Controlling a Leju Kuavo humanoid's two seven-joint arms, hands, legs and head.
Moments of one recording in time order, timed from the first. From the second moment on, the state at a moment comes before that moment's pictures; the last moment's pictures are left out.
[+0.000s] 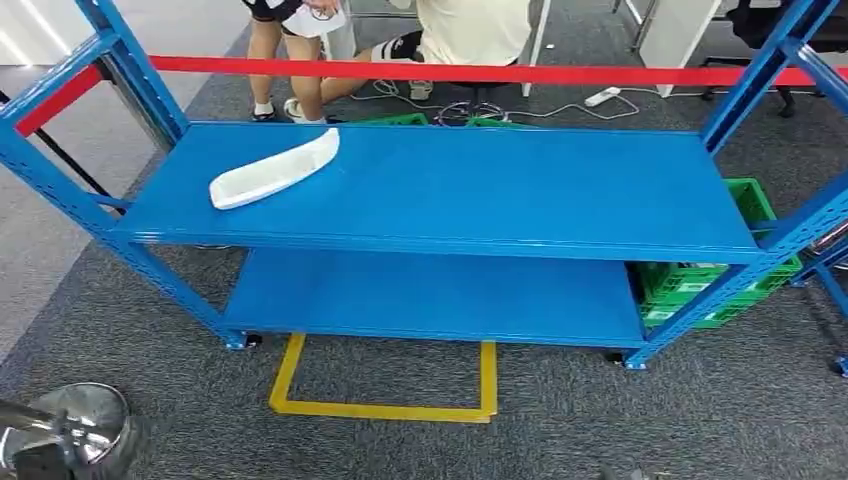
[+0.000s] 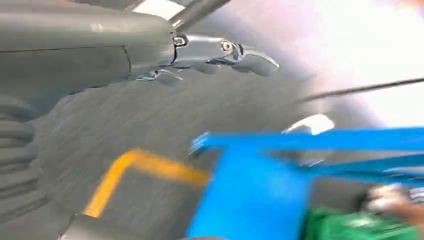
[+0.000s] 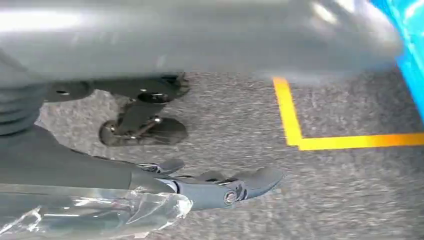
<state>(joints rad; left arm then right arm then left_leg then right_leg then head) 0.13 -0.31 0.64 -1.01 -0.23 0.06 -0.68 0.00 0.09 -0.66 -0.32 0.55 0.09 -0.58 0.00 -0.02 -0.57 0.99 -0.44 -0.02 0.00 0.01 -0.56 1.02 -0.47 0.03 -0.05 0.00</state>
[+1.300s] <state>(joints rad) 0.29 -0.33 0.26 -1.54 -0.49 0.27 -0.65 0.01 0.15 -0.77 -0.23 0.73 -0.11 -0.25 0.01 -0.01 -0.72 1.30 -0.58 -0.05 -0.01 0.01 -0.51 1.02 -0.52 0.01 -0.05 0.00</state>
